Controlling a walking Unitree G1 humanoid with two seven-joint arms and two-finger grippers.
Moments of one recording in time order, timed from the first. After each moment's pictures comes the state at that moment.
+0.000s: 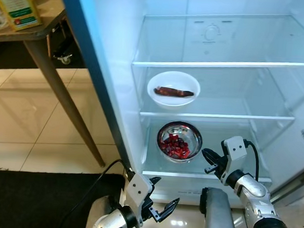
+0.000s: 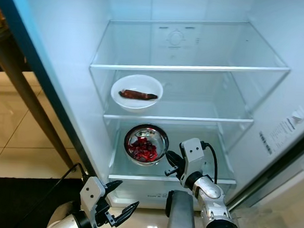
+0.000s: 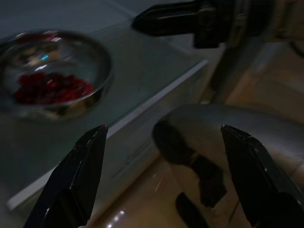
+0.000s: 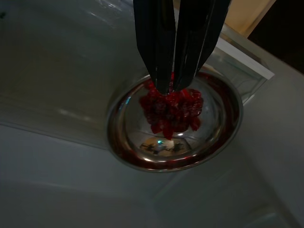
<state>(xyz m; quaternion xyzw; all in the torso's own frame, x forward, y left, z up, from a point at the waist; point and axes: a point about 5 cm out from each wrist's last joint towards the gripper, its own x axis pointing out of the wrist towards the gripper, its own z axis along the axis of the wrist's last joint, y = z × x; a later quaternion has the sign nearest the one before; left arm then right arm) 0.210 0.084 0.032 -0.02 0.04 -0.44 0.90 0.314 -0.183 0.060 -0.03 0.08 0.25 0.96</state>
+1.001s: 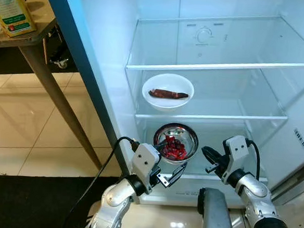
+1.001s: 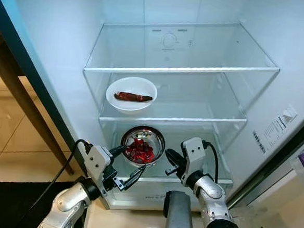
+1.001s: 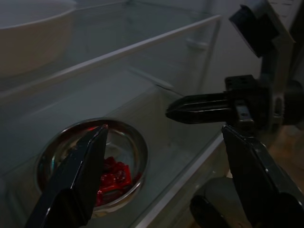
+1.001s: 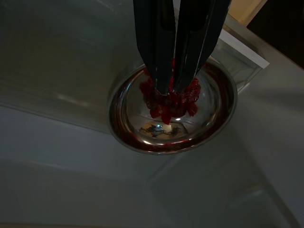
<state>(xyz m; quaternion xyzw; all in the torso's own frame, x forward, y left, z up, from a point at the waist) 0.253 0.068 0.090 0.01 -0.07 -0.41 0.91 0.314 -0.182 0.065 -0.03 0.05 0.27 0.96</state>
